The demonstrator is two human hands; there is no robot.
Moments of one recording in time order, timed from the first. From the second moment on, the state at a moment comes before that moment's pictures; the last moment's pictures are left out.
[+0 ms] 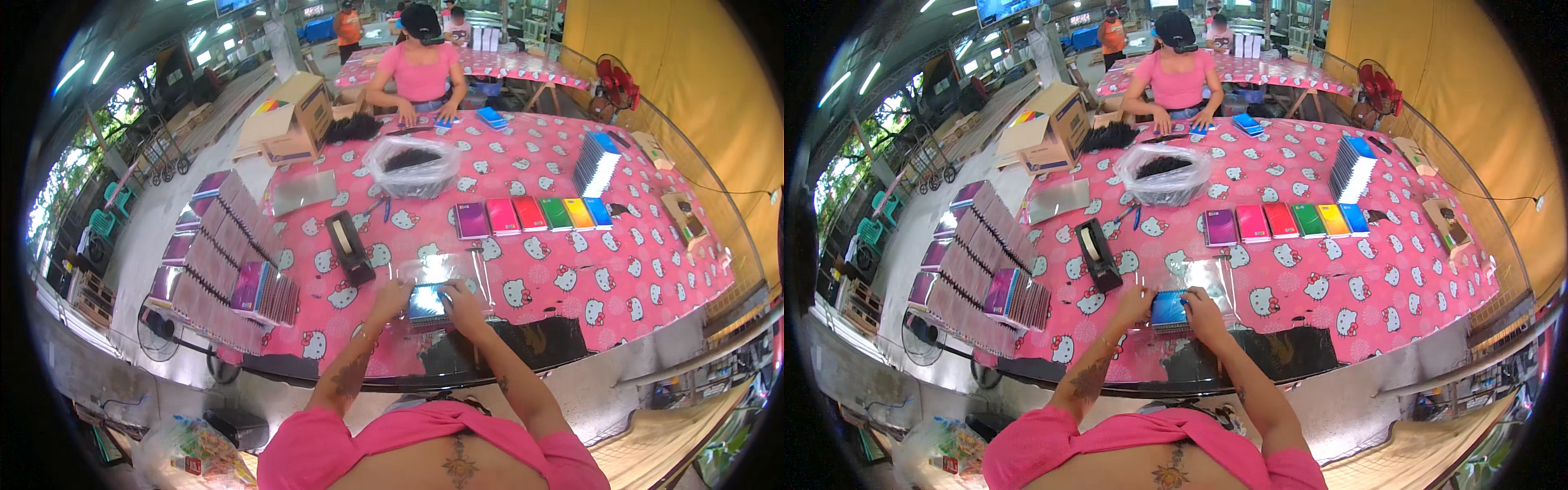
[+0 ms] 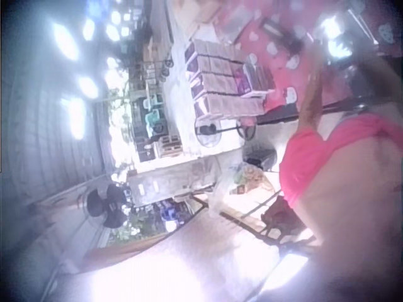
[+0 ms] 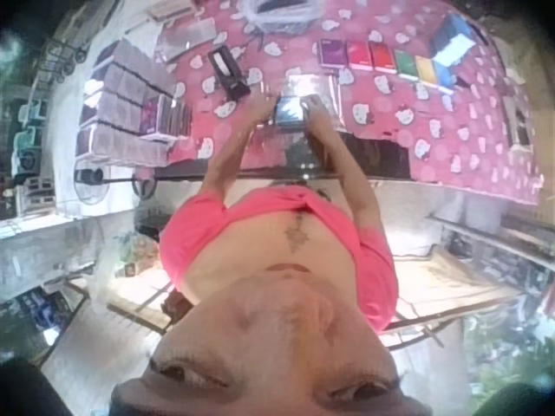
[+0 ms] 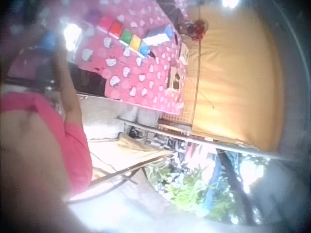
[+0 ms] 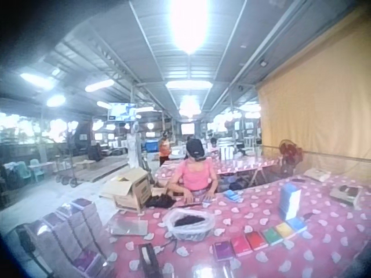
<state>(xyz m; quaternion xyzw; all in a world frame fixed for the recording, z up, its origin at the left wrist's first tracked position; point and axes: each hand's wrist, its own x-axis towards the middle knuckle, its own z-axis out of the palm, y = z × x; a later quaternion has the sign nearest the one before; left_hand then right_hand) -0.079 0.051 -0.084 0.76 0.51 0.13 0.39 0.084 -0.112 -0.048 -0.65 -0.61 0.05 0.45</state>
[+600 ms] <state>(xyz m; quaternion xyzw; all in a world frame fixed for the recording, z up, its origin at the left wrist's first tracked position) -0.018 0.072 -0.065 0.85 0.29 0.31 0.31 0.062 -0.129 -0.031 -0.70 -0.64 -0.05 0.32</state>
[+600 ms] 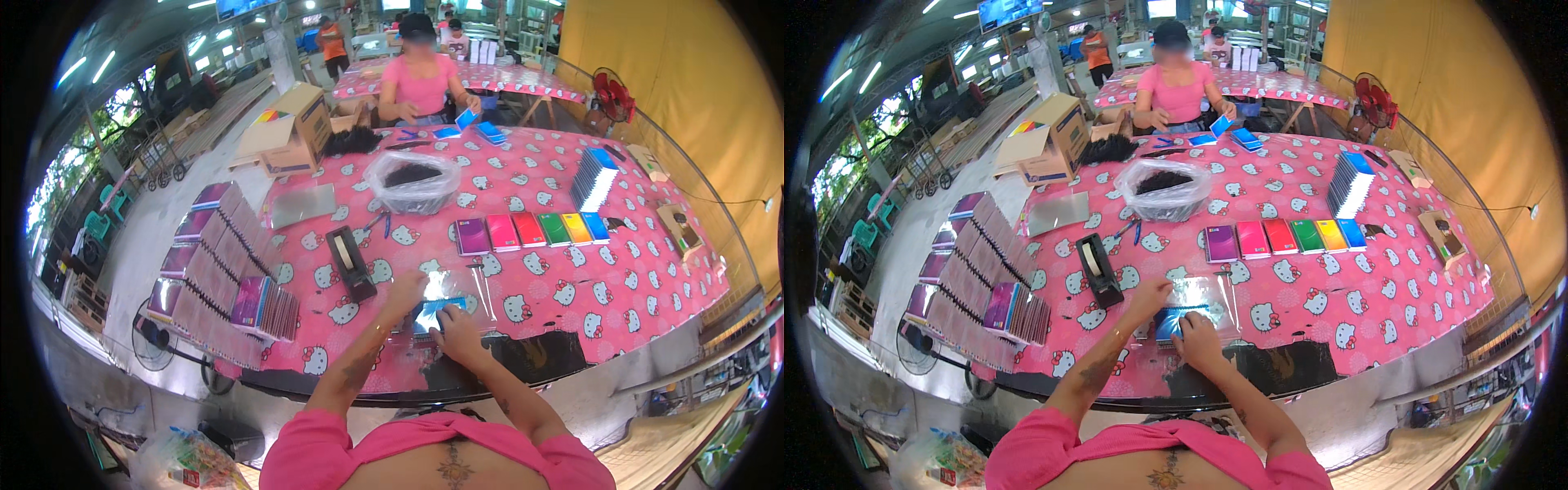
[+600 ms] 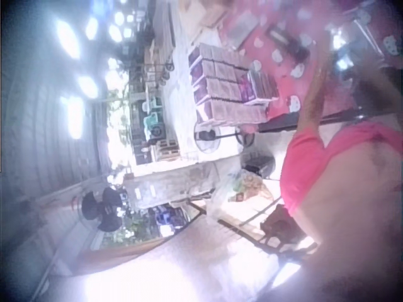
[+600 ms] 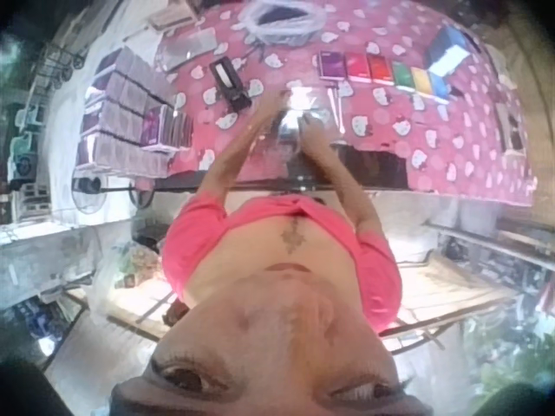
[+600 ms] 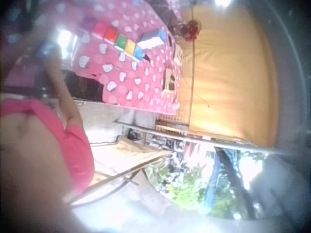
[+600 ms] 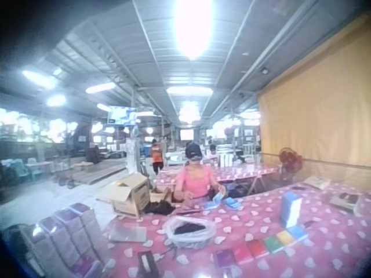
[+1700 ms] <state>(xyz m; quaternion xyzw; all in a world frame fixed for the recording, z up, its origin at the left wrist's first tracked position) -0.037 -0.024 -0.041 0.94 0.18 0.26 0.10 0.035 -0.147 -0.054 -0.73 -0.65 -0.01 0.18</state>
